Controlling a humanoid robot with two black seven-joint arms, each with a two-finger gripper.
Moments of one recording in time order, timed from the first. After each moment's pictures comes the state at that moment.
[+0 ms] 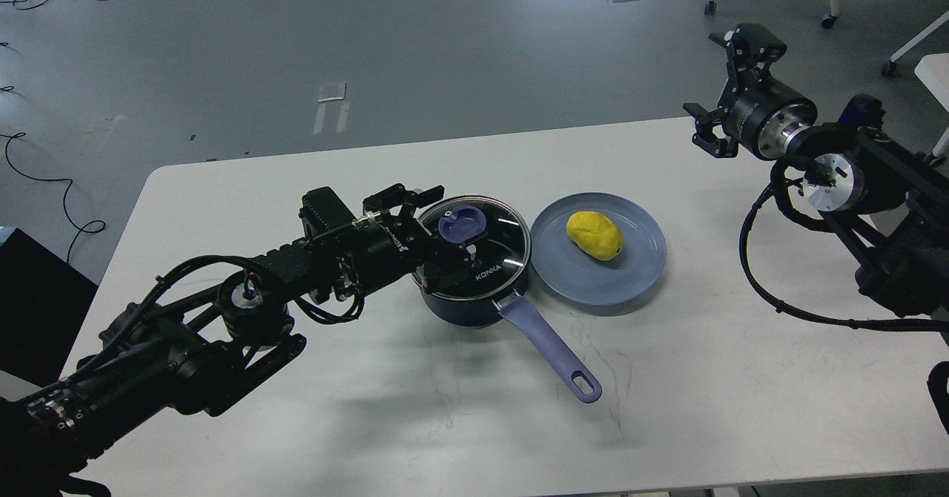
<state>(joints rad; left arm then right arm) -0.75 0.38 -0.39 -1.07 2.13 0.21 -0.36 0.70 -0.35 0.97 0.89 -0.40 0.01 -0.05</state>
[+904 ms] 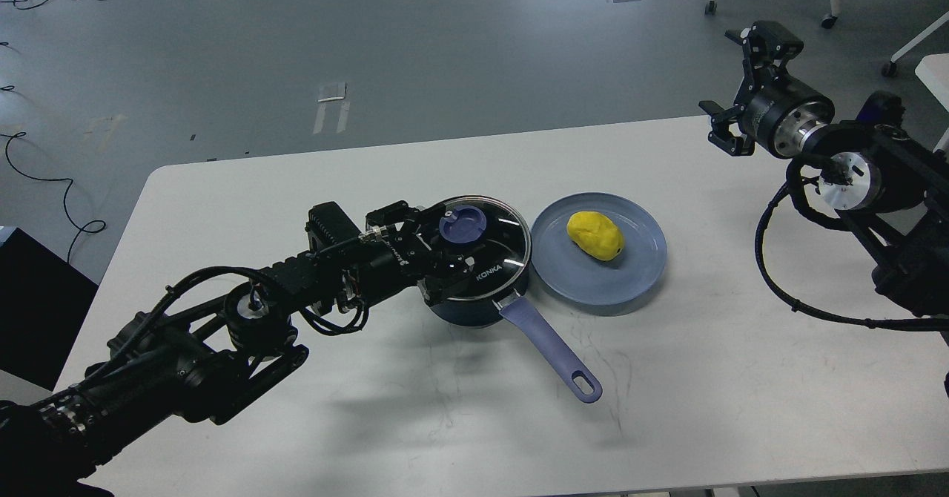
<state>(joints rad) -0.74 0.35 -0.36 -1.02 2.14 0.21 -0.36 0.70 -0.38 0.96 0.90 -0.40 0.01 -0.05</state>
